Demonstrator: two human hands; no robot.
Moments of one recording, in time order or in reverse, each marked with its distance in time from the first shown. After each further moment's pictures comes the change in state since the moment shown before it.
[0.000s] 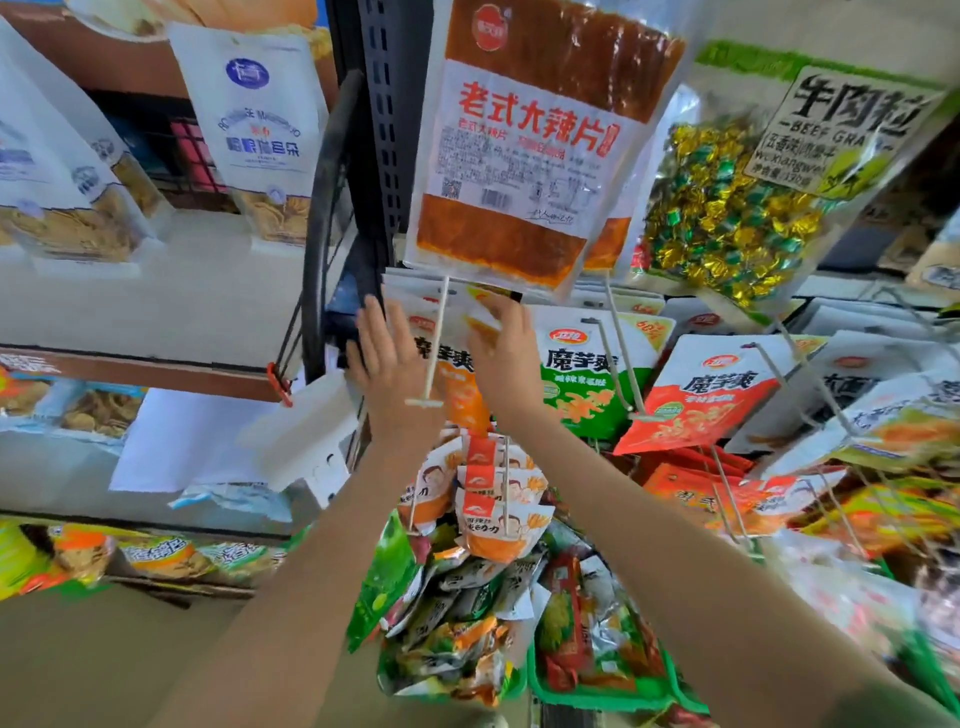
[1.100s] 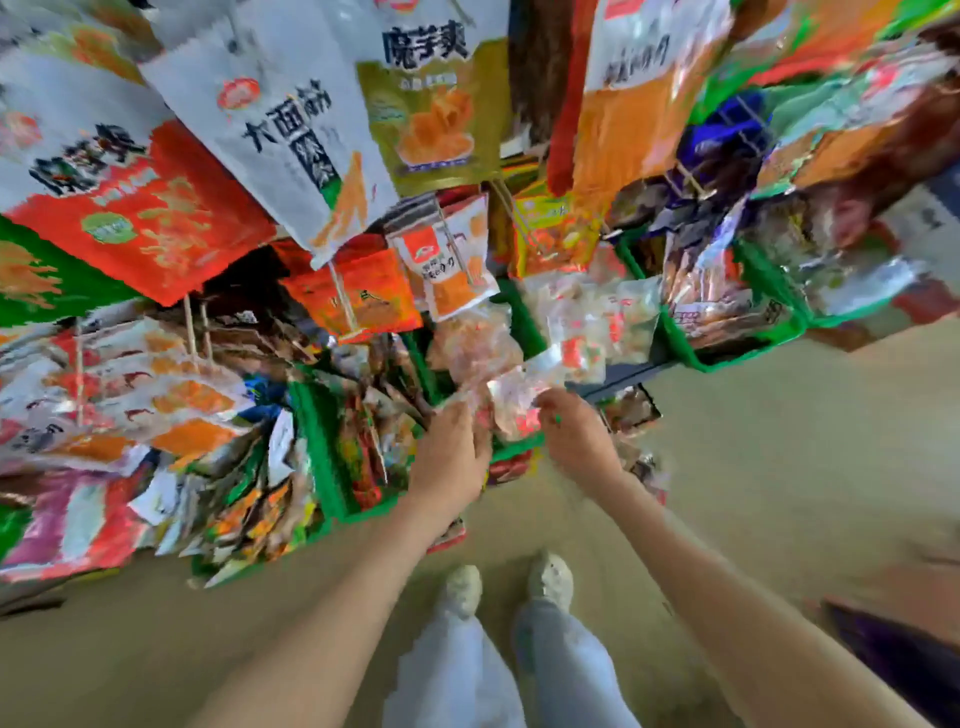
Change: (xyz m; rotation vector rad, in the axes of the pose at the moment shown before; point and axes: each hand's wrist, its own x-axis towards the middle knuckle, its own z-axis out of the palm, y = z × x) left_hand -0.434 0.402 0.189 -0.122 -0.893 0.371; right_hand -0.344 0.420 -0.443 -0.187 -0.081 0.695
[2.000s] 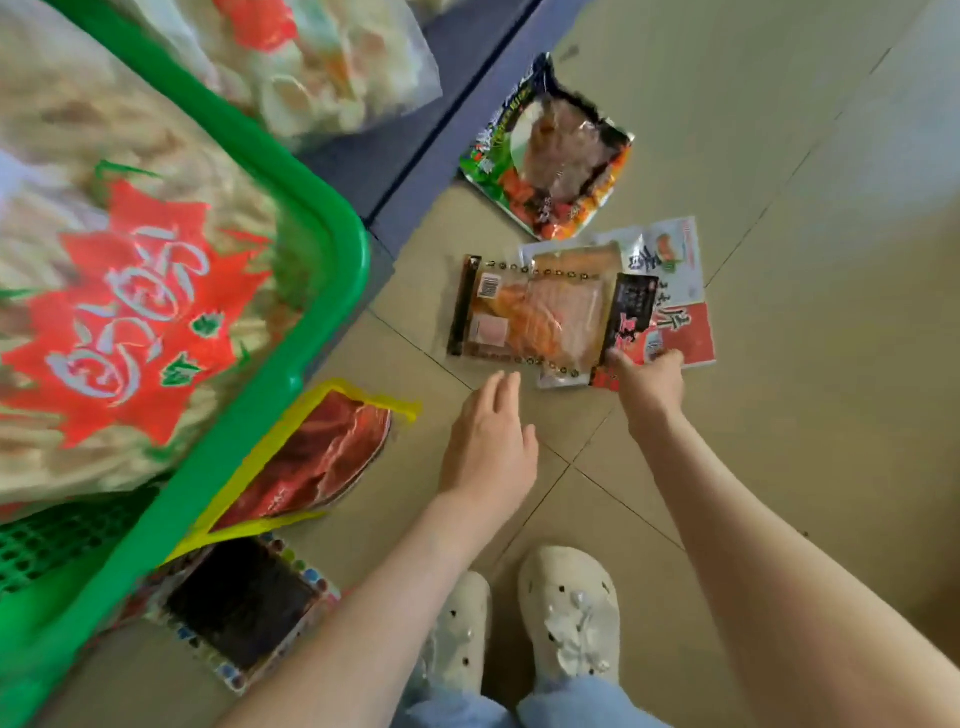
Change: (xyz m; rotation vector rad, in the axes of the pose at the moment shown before) left_hand 0.185 -0.108 0.614 0.166 -0.600 0.232; right_hand 0.181 0.610 0.276 0.573 0.578 1.107
